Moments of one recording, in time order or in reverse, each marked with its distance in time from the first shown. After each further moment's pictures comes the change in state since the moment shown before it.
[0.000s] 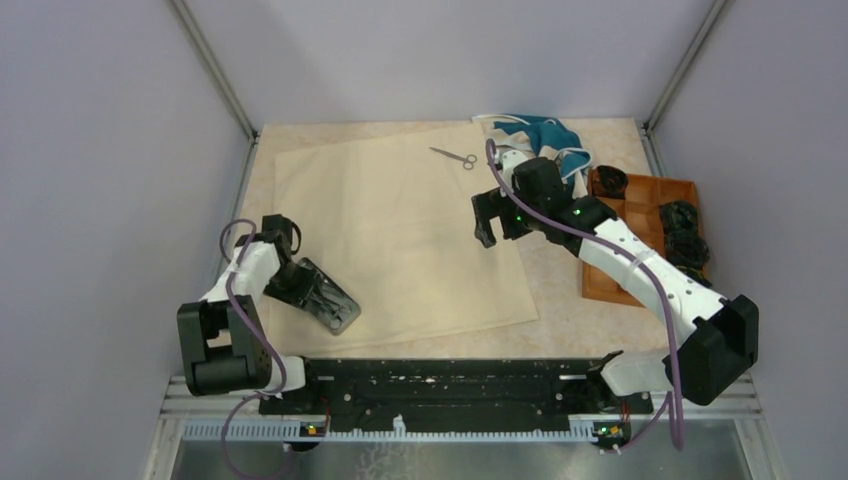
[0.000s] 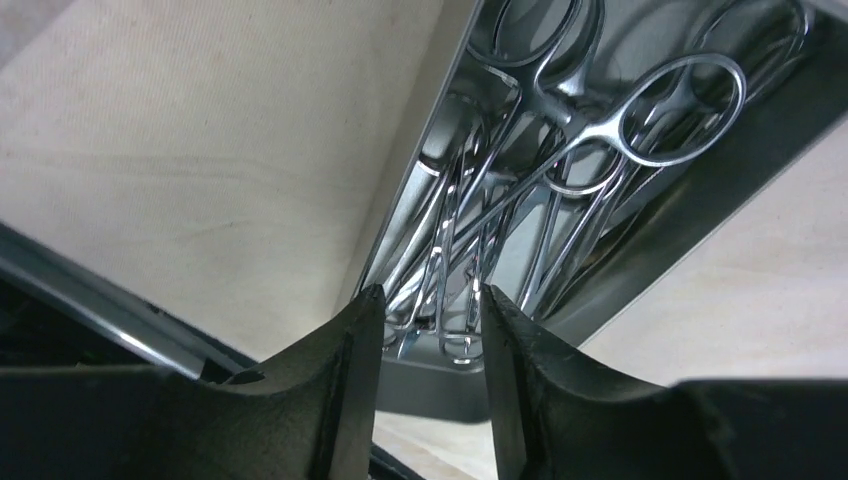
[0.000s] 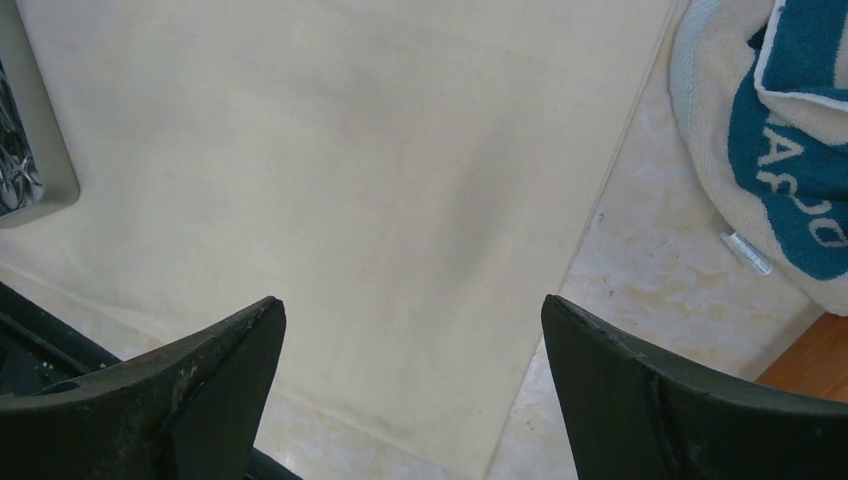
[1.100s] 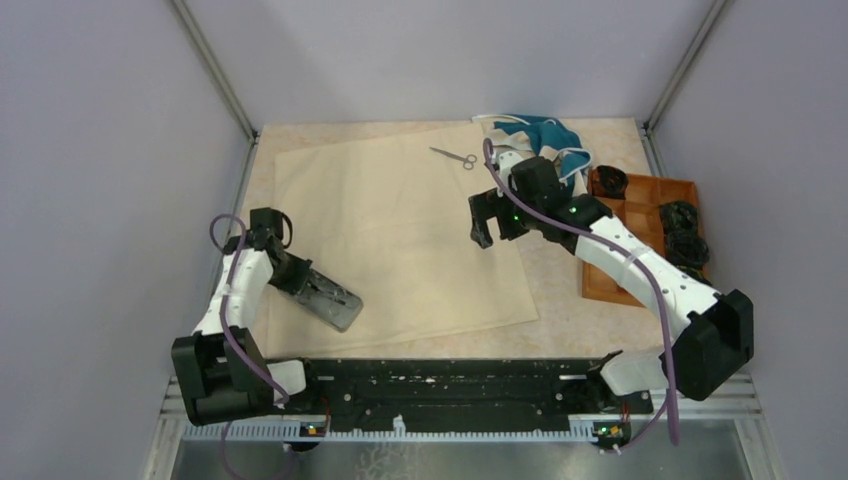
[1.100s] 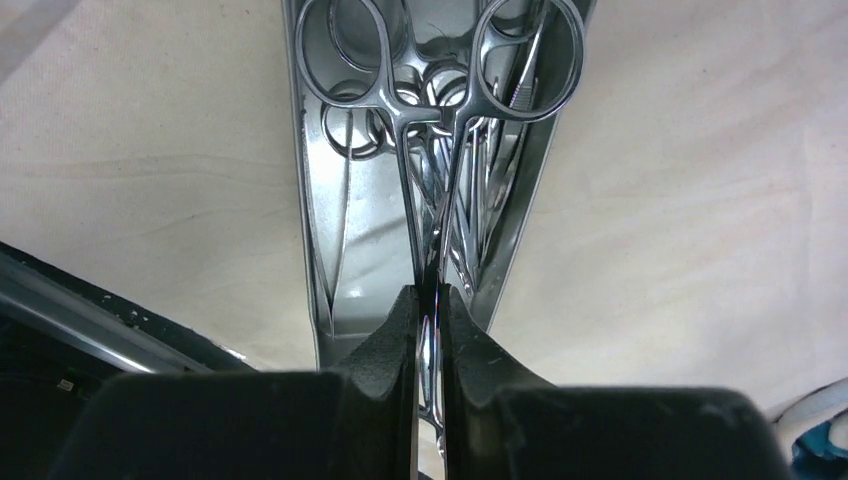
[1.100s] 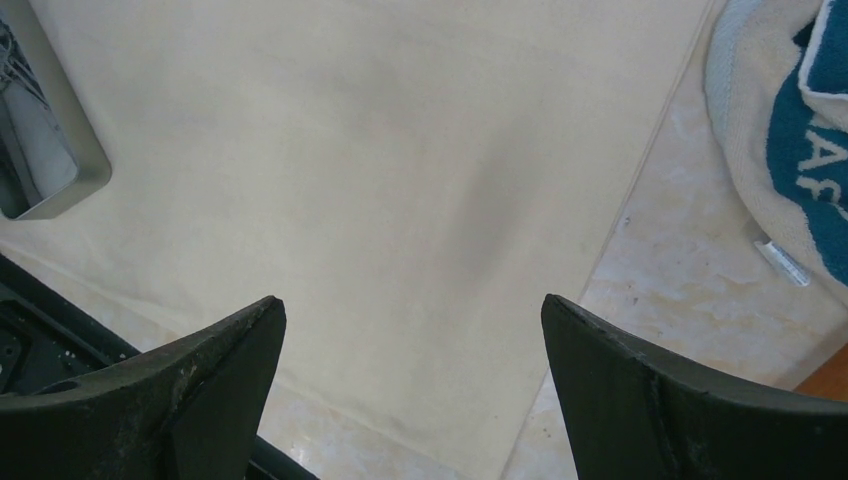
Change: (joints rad) left arm 0.026 -0.127 0.028 0.026 0.035 0.054; right arm -0.008 0.015 0.002 0.008 -0.034 0.005
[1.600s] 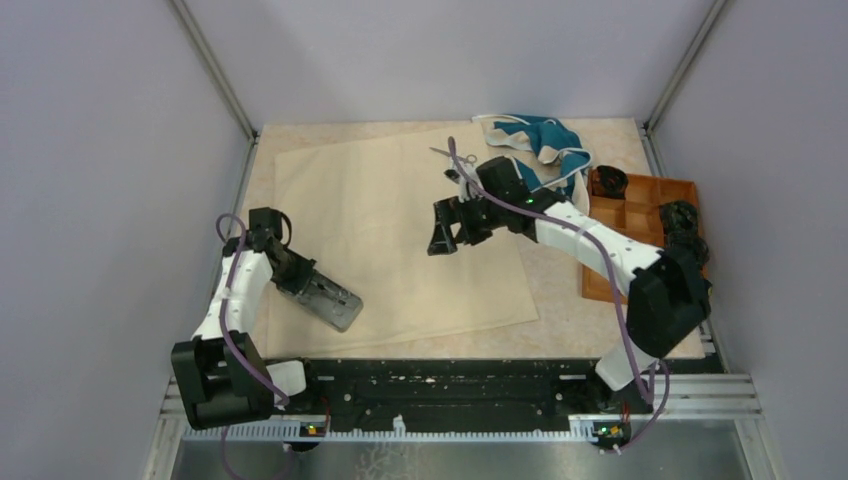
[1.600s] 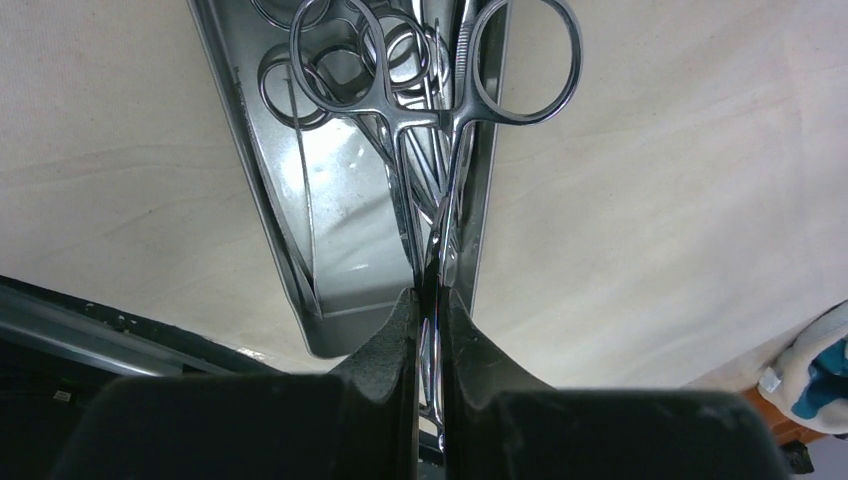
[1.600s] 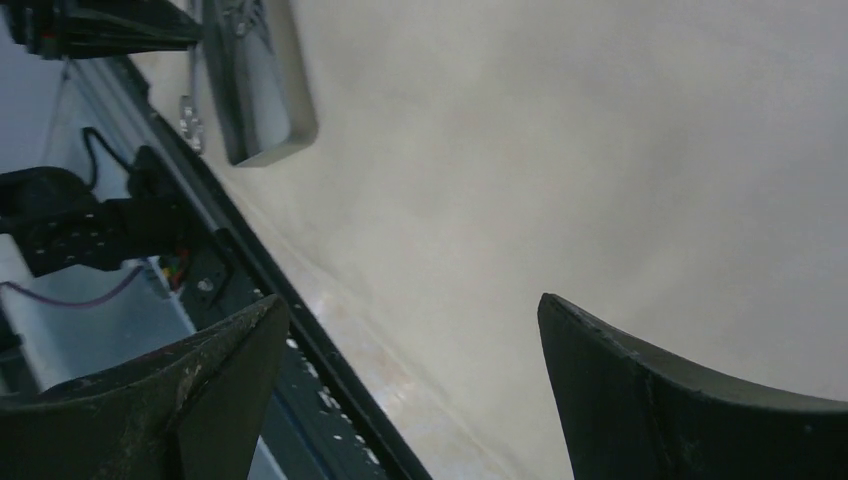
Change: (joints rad) left arm 0.000 -0.029 0.000 0.005 0.113 0.103; right arm 0.031 0.195 0.039 0.099 -0.367 0.098
